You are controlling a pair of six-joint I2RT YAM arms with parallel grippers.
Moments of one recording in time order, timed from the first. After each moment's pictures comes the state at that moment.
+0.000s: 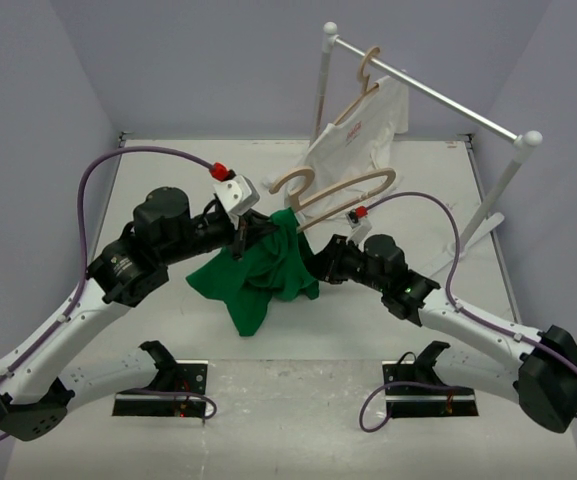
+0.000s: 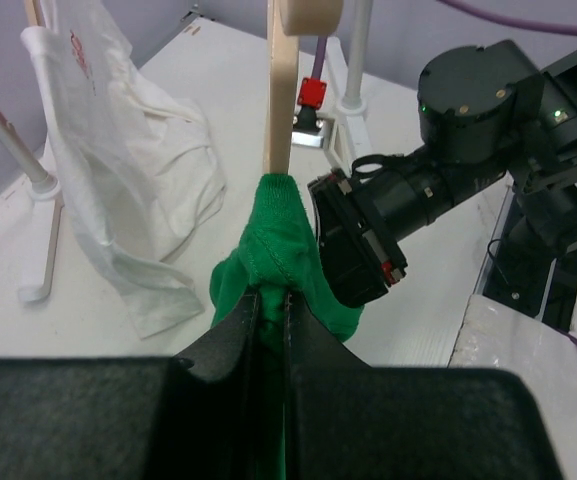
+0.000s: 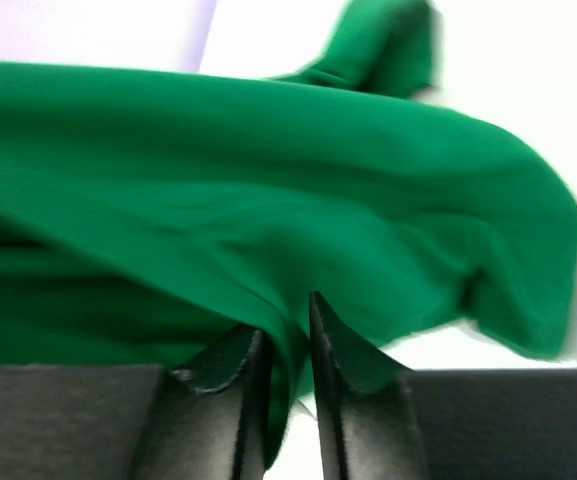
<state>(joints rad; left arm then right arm) -0.78 0.97 1.23 -0.44 0.28 0.04 0.74 1.05 0.56 0.19 -0.20 0.88</state>
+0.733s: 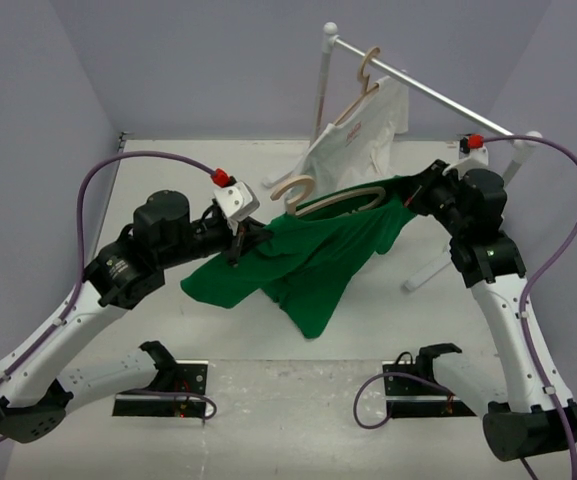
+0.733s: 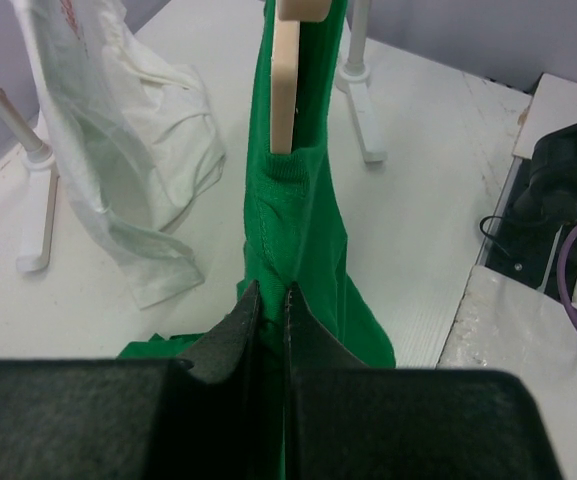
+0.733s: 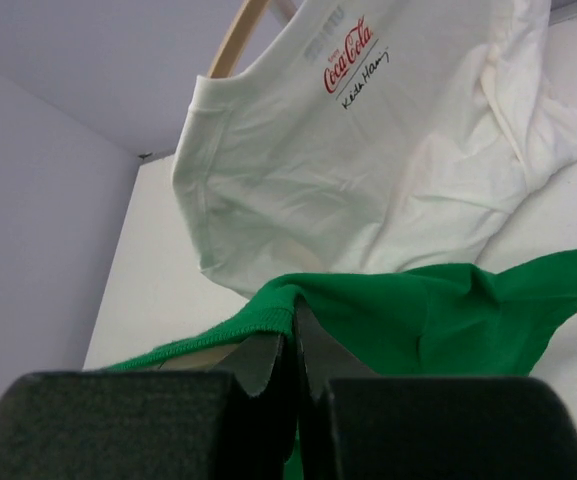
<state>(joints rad) -0.78 0.95 1.23 -0.53 0.27 0.06 0.15 0.96 1.10 -0.37 -0.16 0.58</state>
